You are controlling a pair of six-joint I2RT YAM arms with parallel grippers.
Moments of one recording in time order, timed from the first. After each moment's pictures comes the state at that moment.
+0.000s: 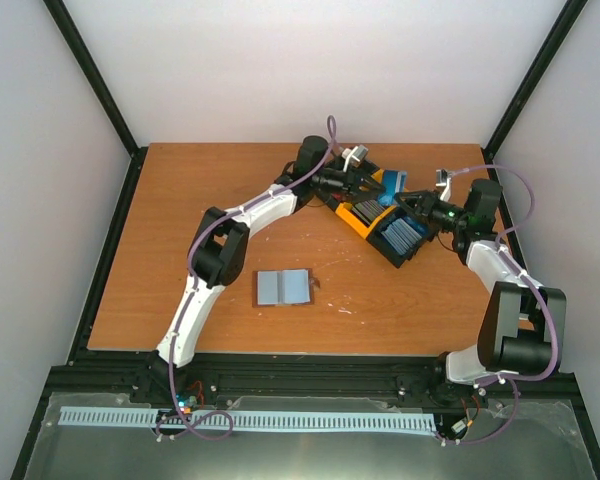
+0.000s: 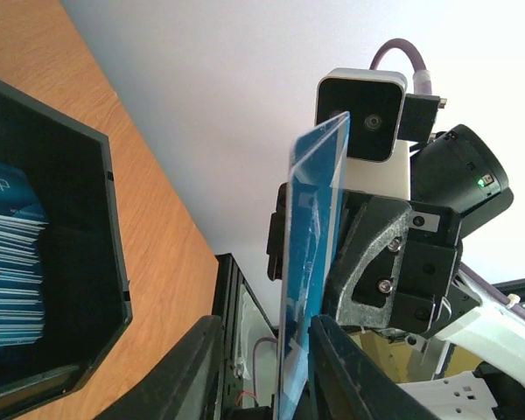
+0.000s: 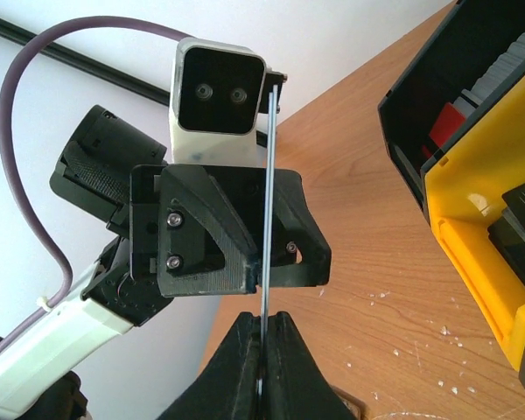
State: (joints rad) left arm -0.60 2.43 2.03 0.24 1.17 -1.07; right arm -0.14 1.45 0.83 0.27 -1.07 0.79
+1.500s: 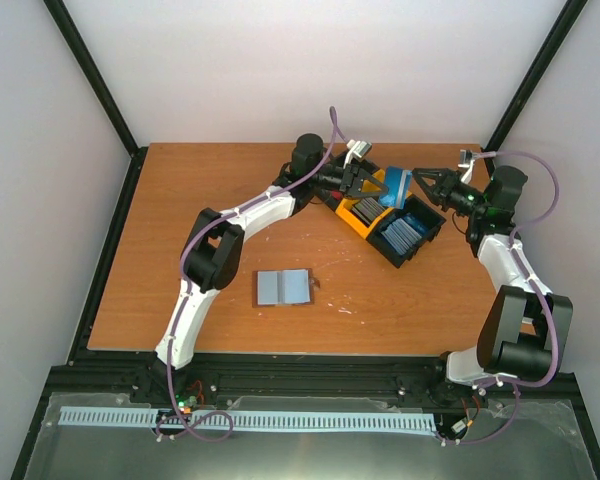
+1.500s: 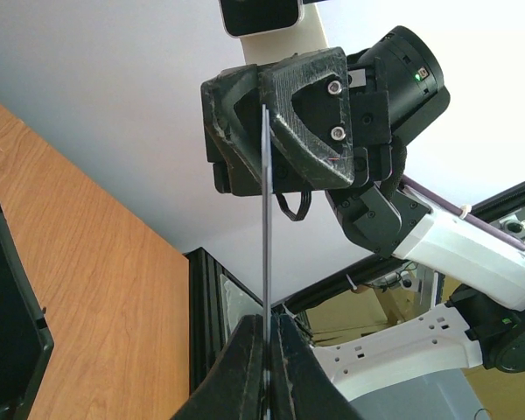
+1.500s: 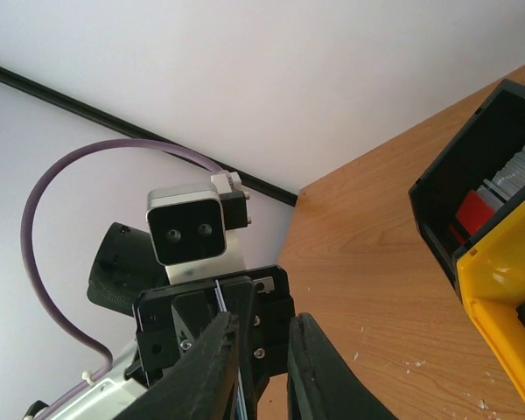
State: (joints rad) left arm -0.63 2.34 1.94 0.47 1.25 -1.06; right arm -0.22 1.43 0.92 0.37 -1.08 0.98
